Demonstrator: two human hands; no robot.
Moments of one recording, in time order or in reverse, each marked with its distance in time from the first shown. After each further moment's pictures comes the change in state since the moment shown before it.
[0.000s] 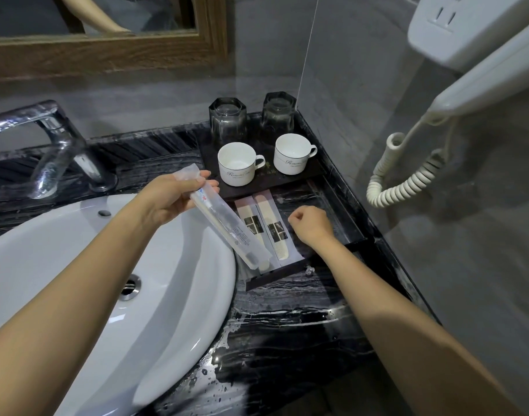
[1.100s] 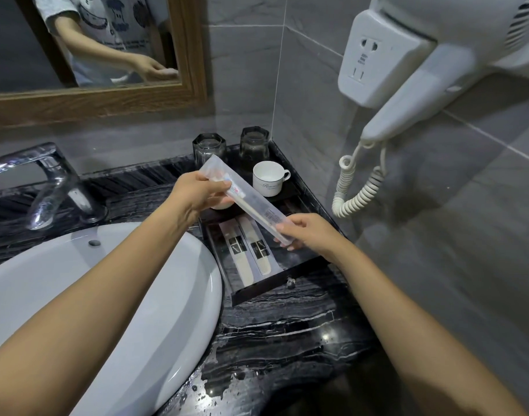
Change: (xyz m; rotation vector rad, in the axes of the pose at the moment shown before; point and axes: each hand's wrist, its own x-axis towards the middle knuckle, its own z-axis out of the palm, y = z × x) left_hand -0.015 0.030 0.084 0.163 0.098 0.135; right_hand -0.054 -0.003 -0.076 0.600 -0.310 -0.176
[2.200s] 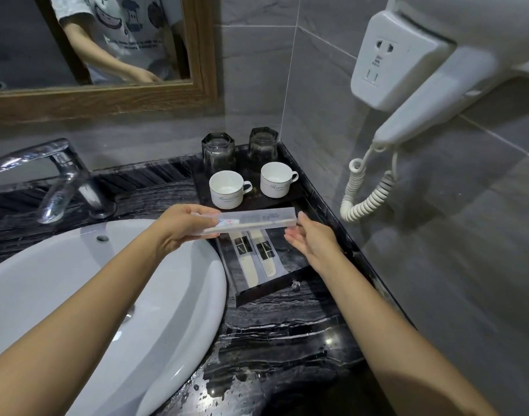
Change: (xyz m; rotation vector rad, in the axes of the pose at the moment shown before) left_hand -0.024 -0.033 -0.041 0.134 -0.084 -0.131; right_hand 0.016 0.011 0.025 0.735 0.423 0.226
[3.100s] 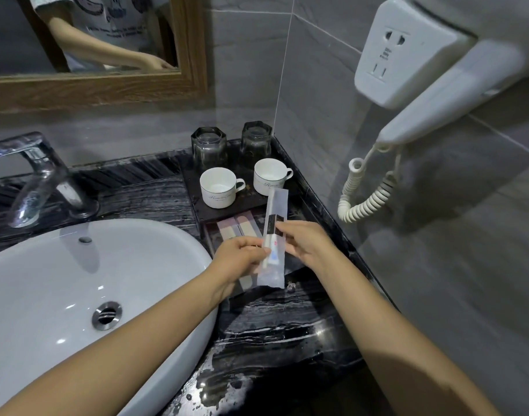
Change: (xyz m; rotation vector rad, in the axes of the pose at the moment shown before) left_hand -0.020 -0.042 0.098 -0.044 -0.078 -0.037; right_hand -0.003 -0.007 0.013 -0.186 -0.061 0.064
